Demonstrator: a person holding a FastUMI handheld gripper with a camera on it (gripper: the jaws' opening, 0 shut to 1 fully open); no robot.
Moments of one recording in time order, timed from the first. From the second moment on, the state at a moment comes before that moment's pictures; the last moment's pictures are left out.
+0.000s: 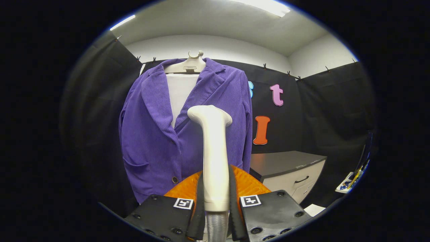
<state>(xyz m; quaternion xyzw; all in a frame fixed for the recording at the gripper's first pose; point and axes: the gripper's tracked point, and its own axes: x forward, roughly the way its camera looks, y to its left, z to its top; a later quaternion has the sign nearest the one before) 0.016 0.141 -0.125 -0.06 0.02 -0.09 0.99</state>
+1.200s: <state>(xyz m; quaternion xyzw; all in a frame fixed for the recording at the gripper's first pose) -0.042 0.140 -0.253 -0.05 0.13 -0.09 0.99</state>
